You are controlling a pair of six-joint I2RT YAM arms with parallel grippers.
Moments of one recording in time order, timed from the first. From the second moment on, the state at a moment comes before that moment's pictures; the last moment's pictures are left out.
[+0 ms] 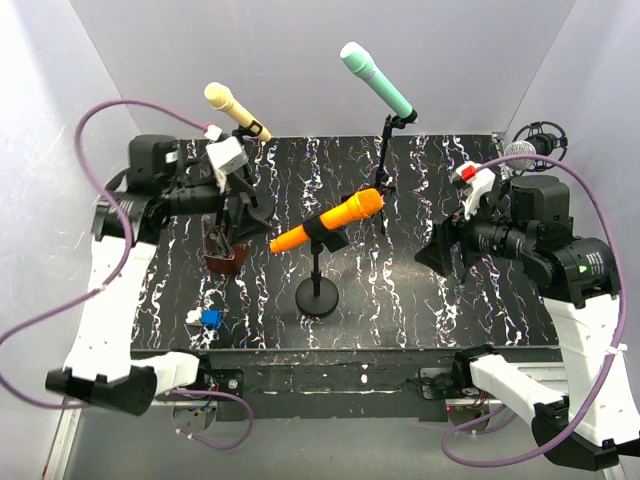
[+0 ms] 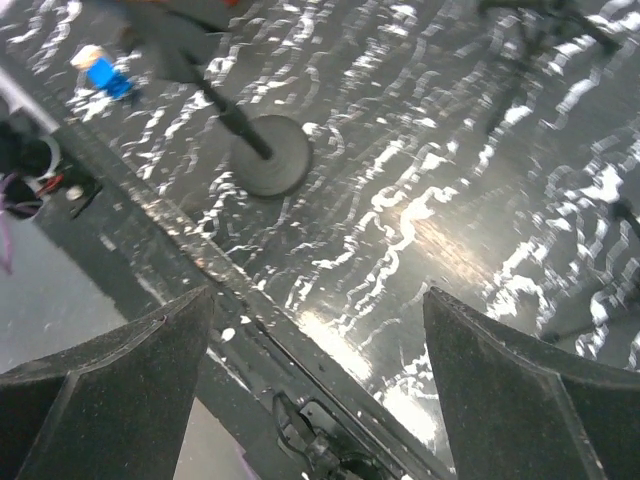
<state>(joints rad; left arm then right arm) -0.19 1.18 1.61 -1.02 0.88 0.42 0.30 0.95 1.53 -1.23 -0.44 -0.09</state>
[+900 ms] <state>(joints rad) -0.51 1.41 1.59 -0.83 0.87 0.37 0.41 1.13 1.73 -1.14 -0.75 -0.29</state>
